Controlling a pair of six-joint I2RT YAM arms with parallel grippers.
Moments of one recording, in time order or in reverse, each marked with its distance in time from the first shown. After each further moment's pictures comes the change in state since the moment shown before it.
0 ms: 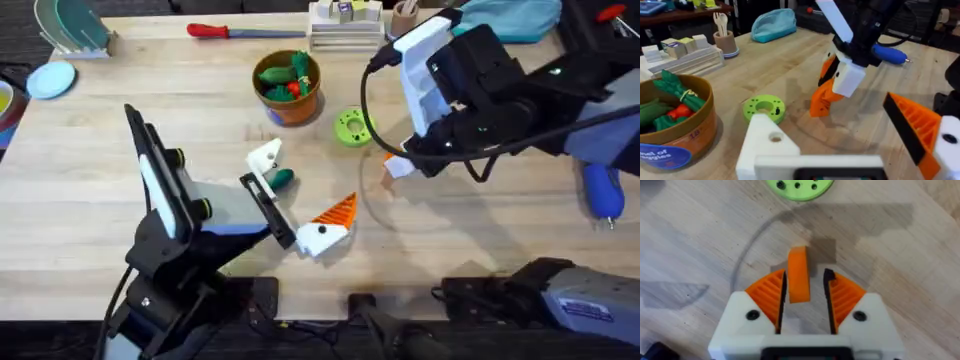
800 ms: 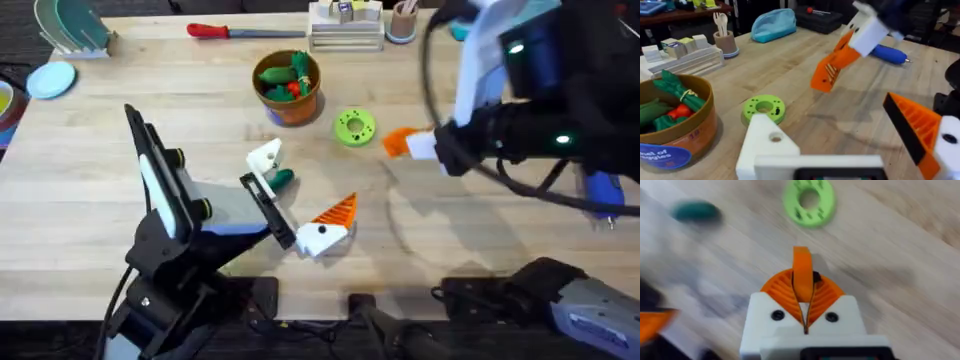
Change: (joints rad) left arm 0.000 0.000 0.000 0.000 0.000 0.000; right arm 0.000 -0.298 0.000 -0.029 -0.067 0.111
